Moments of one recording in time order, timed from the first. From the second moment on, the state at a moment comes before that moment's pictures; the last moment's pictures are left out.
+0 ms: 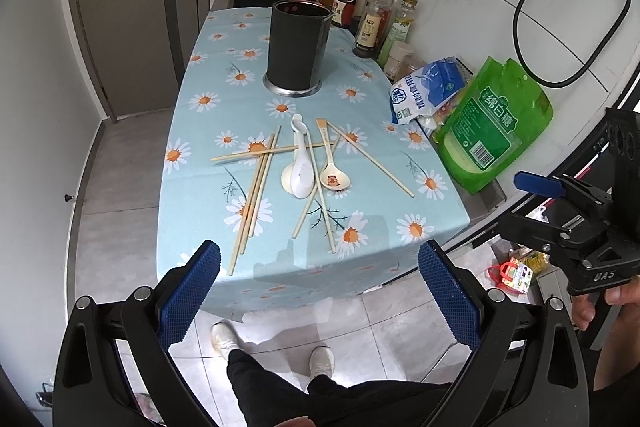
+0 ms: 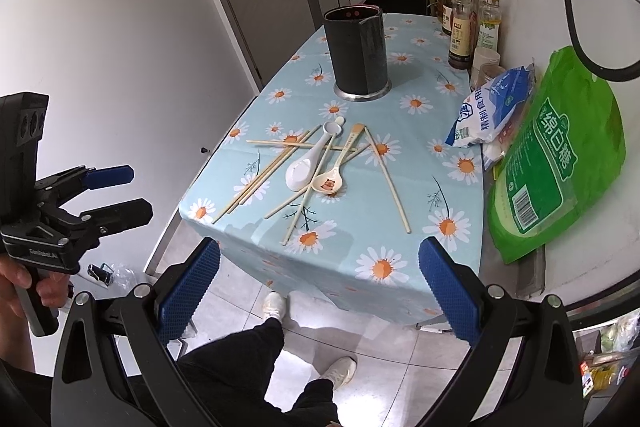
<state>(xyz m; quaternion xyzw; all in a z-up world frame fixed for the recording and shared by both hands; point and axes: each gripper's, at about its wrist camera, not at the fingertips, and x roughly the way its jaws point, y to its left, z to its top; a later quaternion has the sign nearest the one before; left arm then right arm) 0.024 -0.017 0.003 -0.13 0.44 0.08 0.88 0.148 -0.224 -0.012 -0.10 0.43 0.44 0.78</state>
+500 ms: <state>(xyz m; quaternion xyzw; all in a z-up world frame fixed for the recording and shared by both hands) 0.054 -0.008 -0.011 -0.14 0.46 0.06 0.88 0.200 -0.194 -0.027 -0.12 0.45 0.43 0.77</state>
